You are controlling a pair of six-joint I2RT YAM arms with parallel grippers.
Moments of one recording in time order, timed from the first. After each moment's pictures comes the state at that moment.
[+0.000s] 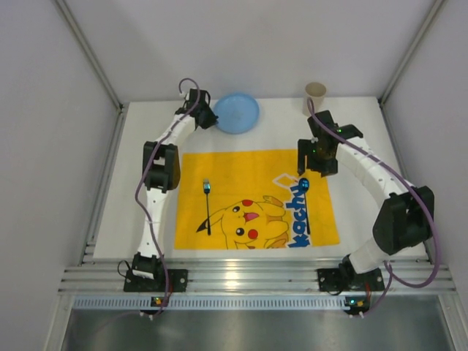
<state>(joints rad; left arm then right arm) -0.20 2.59 2.27 -0.40 0.03 -0.75 0.34 1.56 1.35 -0.97 0.08 0.37</state>
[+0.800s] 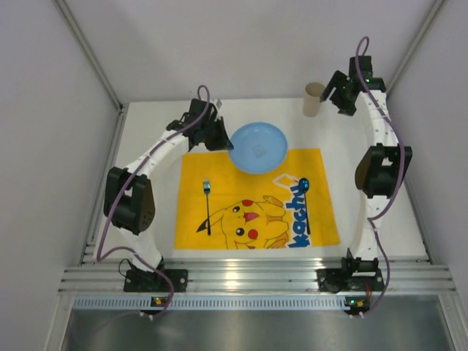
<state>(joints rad) -0.36 1.84 1.55 -0.49 0.27 -0.52 -0.02 2.18 2.25 -0.88 -0.01 0.49</state>
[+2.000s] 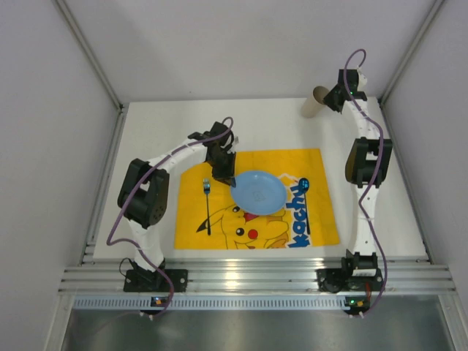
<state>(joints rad) -0.50 1.92 1.44 -0.73 0.30 -0.38 -0.02 2.51 2.36 -0.50 0.09 0.69</state>
